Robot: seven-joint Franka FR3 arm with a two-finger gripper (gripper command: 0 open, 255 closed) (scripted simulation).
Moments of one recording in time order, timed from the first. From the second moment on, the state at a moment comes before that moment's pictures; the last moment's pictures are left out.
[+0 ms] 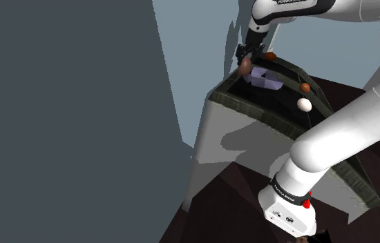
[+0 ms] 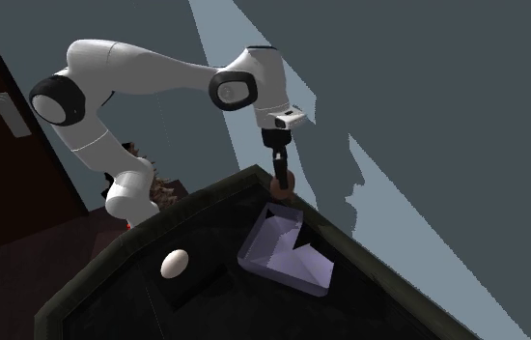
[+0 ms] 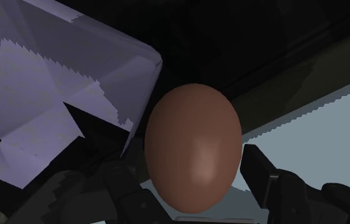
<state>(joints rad) -0.17 -0.34 -0.25 -2.07 -0.23 1.93 0.04</state>
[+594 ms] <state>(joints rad) -0.17 -0.32 -0.25 -1.93 -0.21 1.82 0.02</state>
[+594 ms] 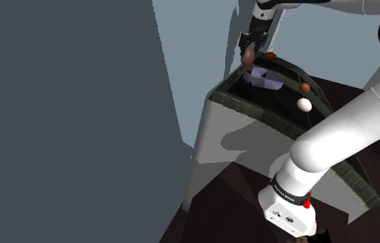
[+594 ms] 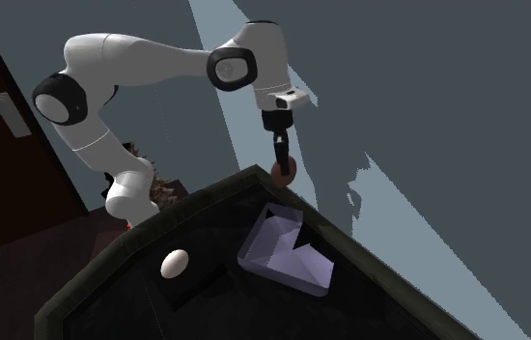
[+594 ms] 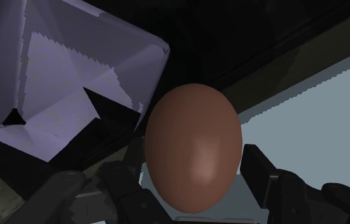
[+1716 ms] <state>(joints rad) -0.23 -0.16 -0.41 -1.63 -0.15 1.70 -0.24</state>
